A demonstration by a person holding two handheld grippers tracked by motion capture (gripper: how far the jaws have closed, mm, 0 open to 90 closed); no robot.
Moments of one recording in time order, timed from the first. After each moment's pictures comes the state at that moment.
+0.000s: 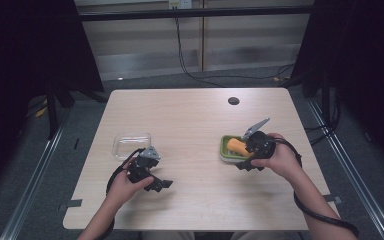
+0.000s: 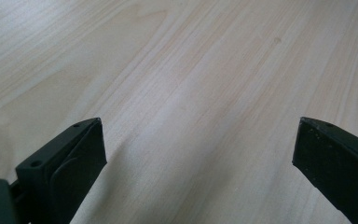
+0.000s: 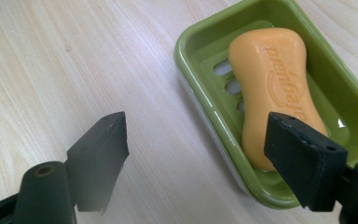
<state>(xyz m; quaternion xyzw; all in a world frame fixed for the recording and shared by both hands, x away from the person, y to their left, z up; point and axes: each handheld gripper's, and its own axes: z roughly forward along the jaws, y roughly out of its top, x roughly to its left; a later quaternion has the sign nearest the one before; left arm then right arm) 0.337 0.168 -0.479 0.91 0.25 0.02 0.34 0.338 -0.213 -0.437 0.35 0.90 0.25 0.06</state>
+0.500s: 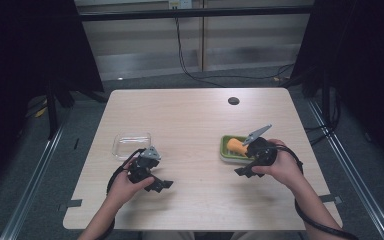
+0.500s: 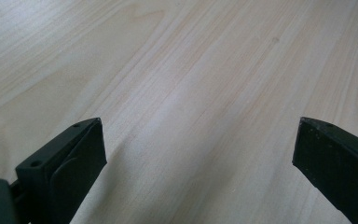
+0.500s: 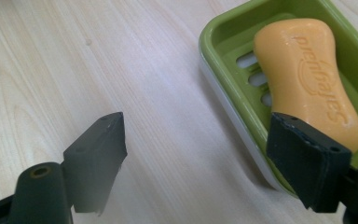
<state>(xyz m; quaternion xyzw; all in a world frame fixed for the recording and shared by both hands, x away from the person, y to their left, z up) 0.337 0.167 -0.479 0.91 0.24 0.02 0.34 0.321 -0.211 -0.442 0.34 0.90 0.27 0.05</state>
